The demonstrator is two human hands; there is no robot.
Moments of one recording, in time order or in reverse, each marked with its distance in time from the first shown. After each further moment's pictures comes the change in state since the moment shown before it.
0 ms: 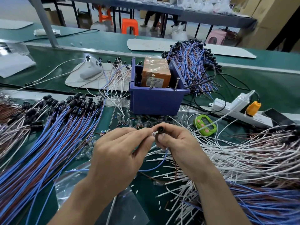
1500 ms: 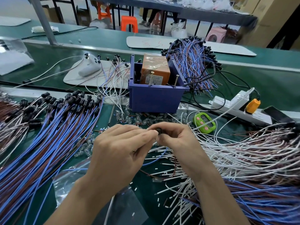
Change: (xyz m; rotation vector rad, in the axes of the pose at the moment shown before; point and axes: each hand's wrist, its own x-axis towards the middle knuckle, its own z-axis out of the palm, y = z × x) left_hand 0.002 0.001 -0.004 -0.068 -0.104 0.035; right_hand -0.002 -0.001 0.002 -0.141 0.074 -0.025
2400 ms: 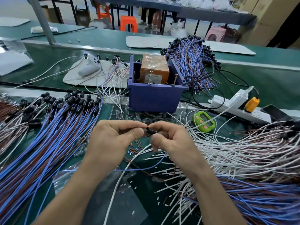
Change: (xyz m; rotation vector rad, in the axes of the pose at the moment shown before) left_hand 0.016 -0.010 -0.004 -0.587 -0.124 -0.809; right_hand -0.001 -0.001 0.006 -0.072 -0.025 0.016
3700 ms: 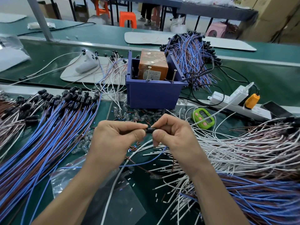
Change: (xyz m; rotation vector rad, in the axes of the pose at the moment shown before) left_hand -0.004 -0.013 0.009 -0.057 0.014 -0.047; right_hand -0.002 0.005 -0.006 0.115 0.065 -0.066
